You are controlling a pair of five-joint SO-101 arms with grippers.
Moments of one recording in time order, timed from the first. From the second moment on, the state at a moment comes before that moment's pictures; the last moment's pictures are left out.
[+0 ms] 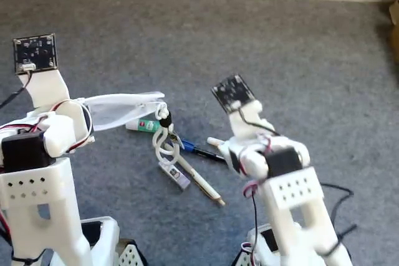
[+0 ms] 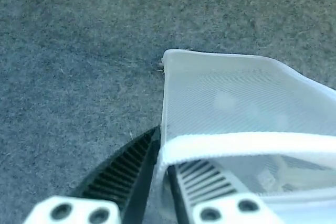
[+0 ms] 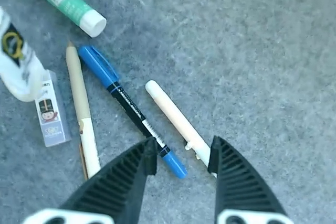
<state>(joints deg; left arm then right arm) -15.4 -44.5 22.5 86.3 8.6 -19.5 -46.0 45.9 66.5 19.9</state>
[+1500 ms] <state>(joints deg) -15.4 -44.6 23.3 85.8 8.6 -17.7 0.2 37.9 44.4 29.8</state>
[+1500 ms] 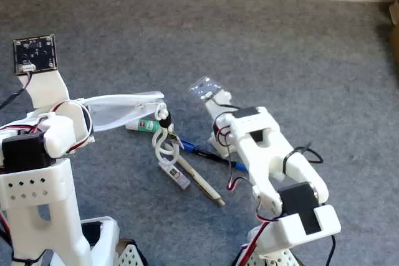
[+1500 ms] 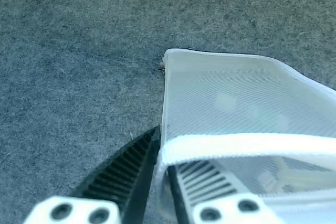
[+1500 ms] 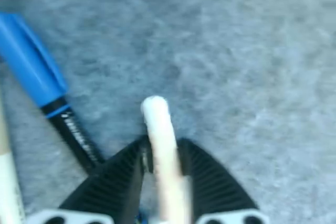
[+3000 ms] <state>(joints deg) -15.4 -44.4 23.3 83.6 8.6 -11.0 -55.2 46.5 48.3 -5.6</state>
